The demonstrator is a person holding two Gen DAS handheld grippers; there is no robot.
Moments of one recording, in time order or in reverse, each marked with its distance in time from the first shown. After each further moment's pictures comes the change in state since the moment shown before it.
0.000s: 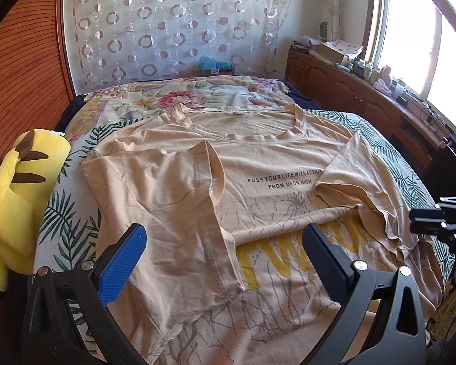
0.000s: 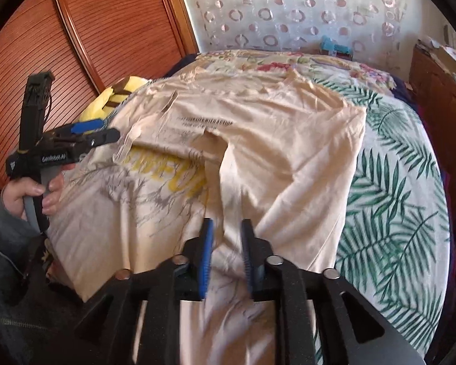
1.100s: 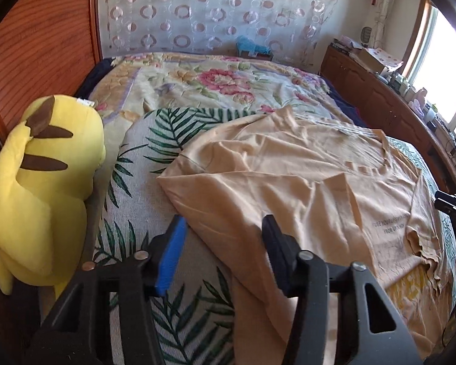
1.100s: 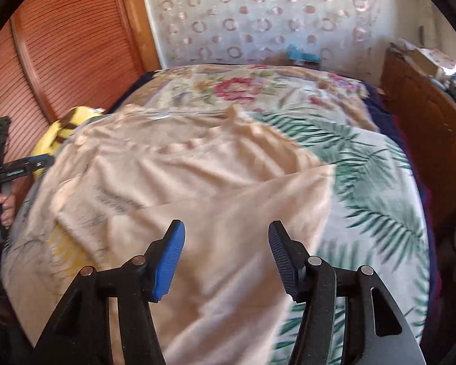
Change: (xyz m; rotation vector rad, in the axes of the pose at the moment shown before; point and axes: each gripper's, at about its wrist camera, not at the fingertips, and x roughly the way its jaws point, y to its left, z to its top) left arm 0.067 0.140 0.041 -0.154 0.125 0.039; right arm 0.078 -0.068 0.079 0.068 -0.046 -0.170
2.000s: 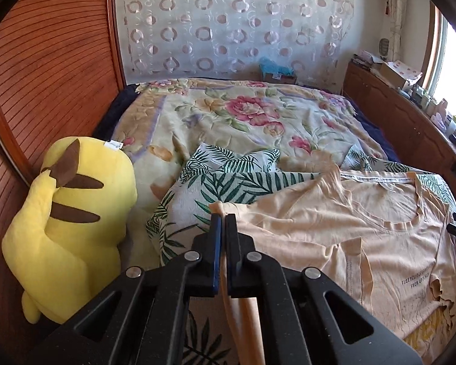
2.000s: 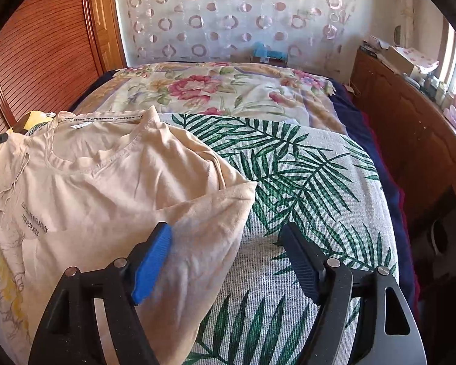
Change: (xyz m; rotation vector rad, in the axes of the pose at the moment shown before) left arm -0.003 0.029 0.054 0.018 -0.113 0.121; right arm 0.050 -0.049 0.015 0.012 0.007 -0.131
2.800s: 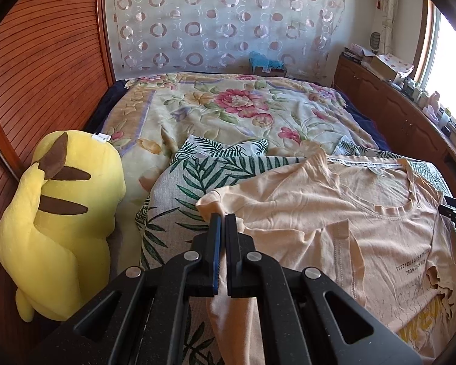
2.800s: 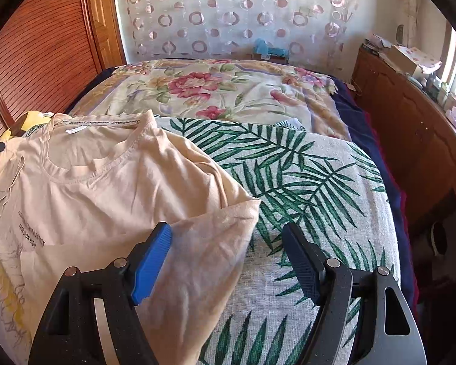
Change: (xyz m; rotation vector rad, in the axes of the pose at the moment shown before) left arm 0.000 -0.015 -0.011 0.020 0.017 -0.045; right arm 0.010 -0.001 0.016 -0.021 0.016 0.010
